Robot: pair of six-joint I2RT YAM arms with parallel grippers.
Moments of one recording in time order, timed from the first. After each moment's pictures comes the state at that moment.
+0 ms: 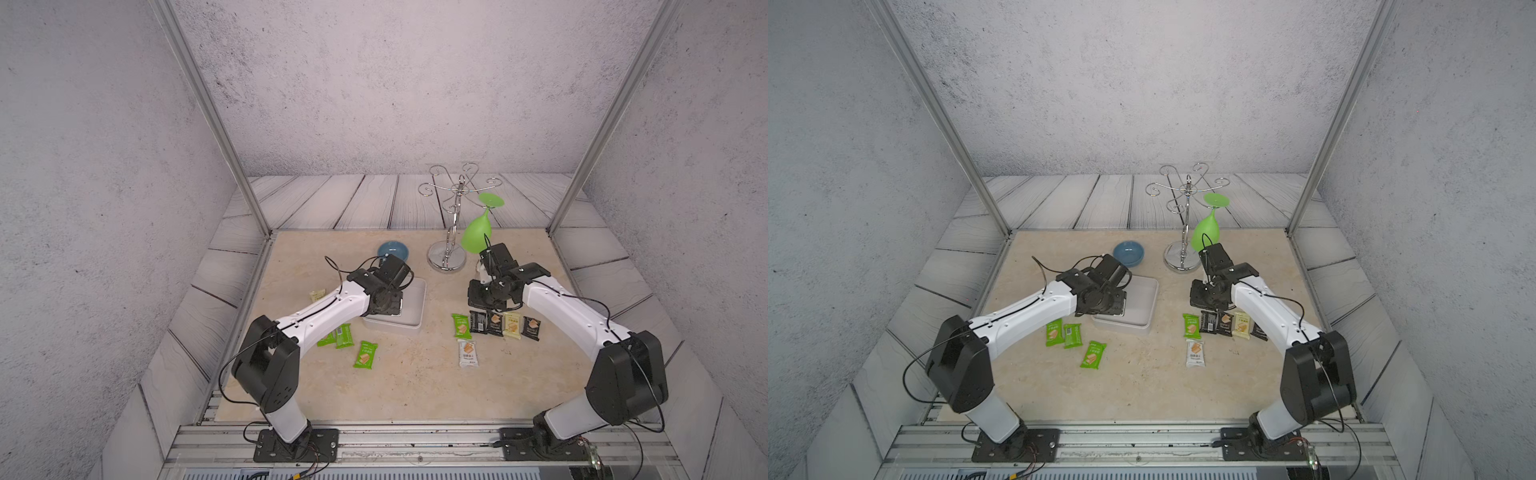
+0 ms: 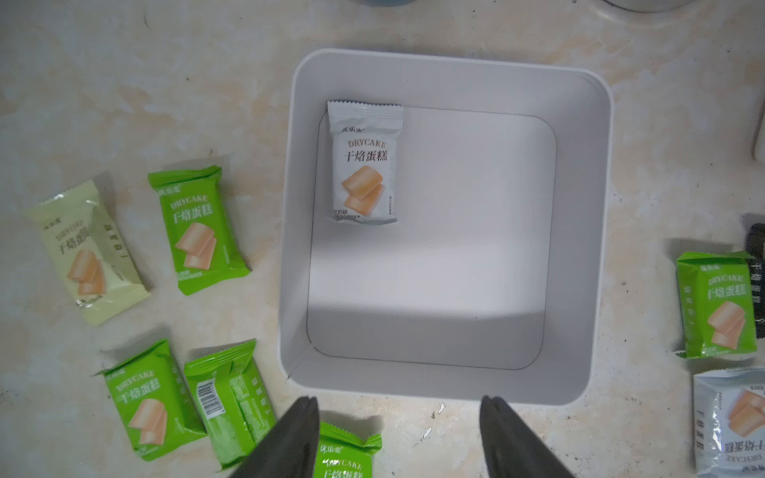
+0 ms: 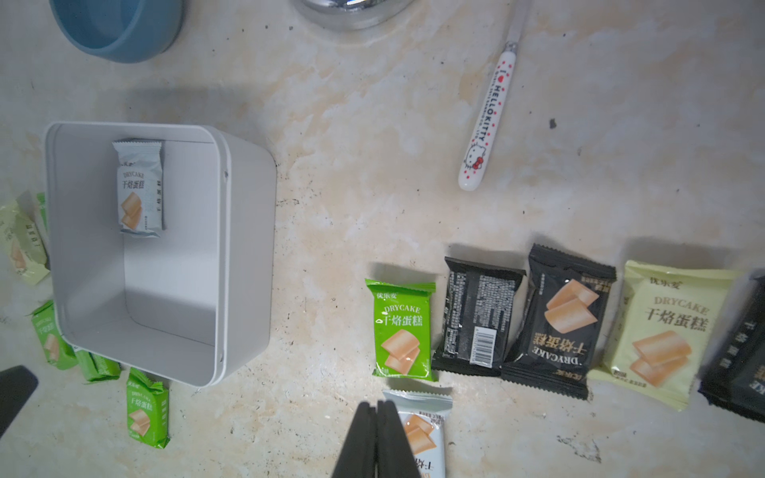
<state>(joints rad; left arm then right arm) -0.70 1.72 1.39 -0.82 -0.21 -0.50 0.38 1.53 1.23 -0.84 -0.12 0.48</state>
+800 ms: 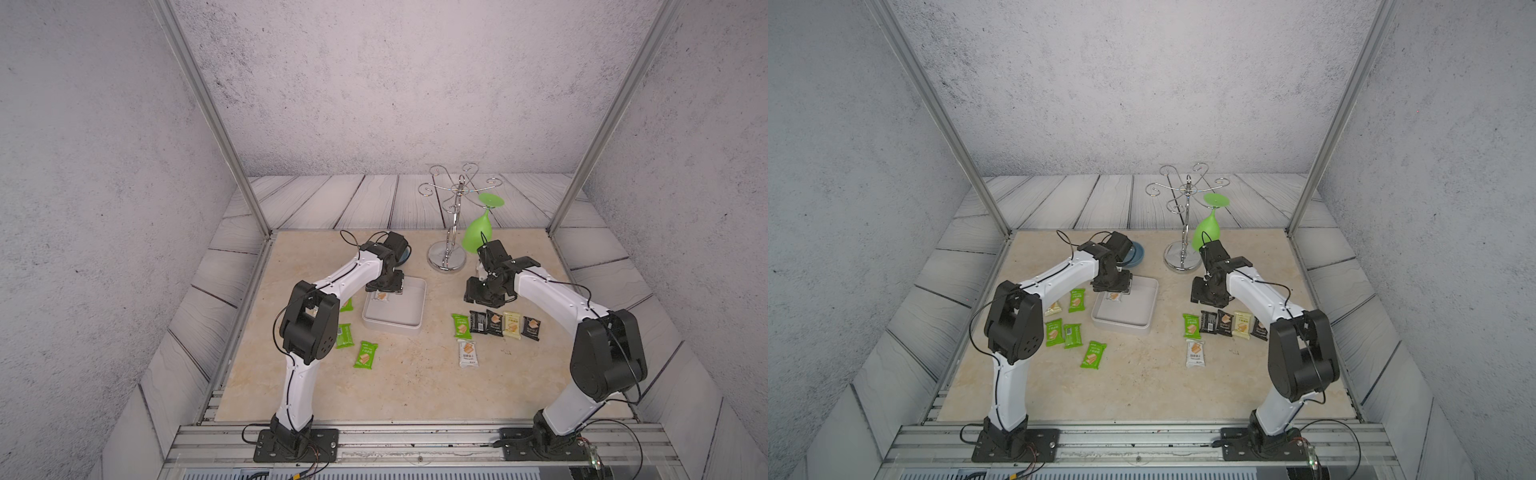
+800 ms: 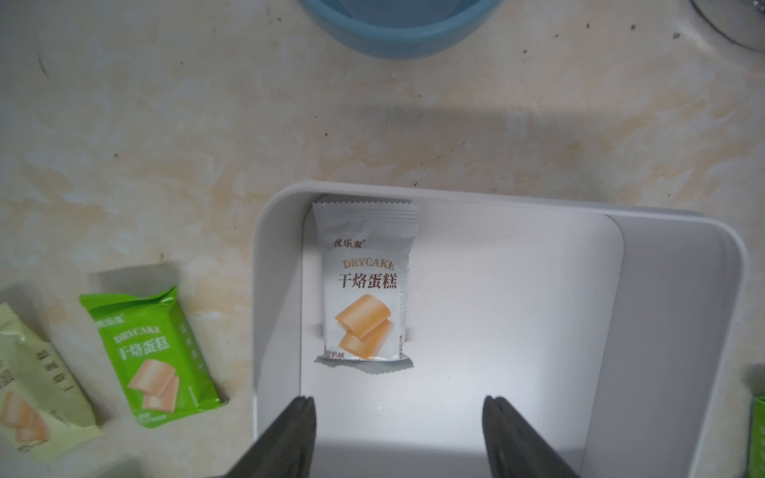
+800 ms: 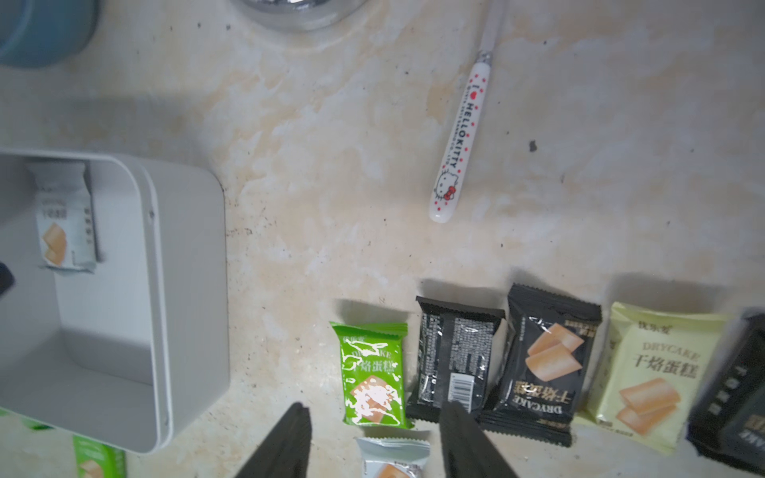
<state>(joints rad) -0.56 2.10 1.77 -0.94 -0.10 -0.40 0.32 1.67 1.29 -0.84 -0.09 0.45</state>
